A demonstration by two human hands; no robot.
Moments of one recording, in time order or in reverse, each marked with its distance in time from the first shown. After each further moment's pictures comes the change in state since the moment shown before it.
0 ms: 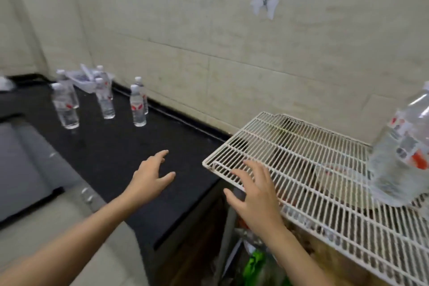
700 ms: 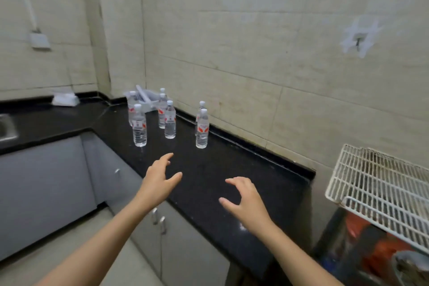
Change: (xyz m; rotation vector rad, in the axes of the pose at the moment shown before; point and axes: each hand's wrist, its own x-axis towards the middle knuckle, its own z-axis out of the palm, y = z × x) left_hand 0.016 -0.205 -0.201 -0.172 0.220 -0.014; right_hand 0.073 -0.244 0.165 0.365 -0.301 0.046
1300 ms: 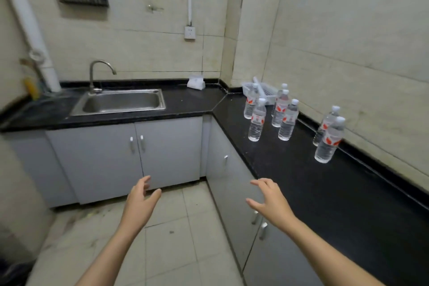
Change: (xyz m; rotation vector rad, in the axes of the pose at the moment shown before) left_hand -0.087 -0.196 -0.181 -0.072 0.546 -0.582; right_hand 0.116 -0.099 0.202 -0.058 -0.393 -0.275
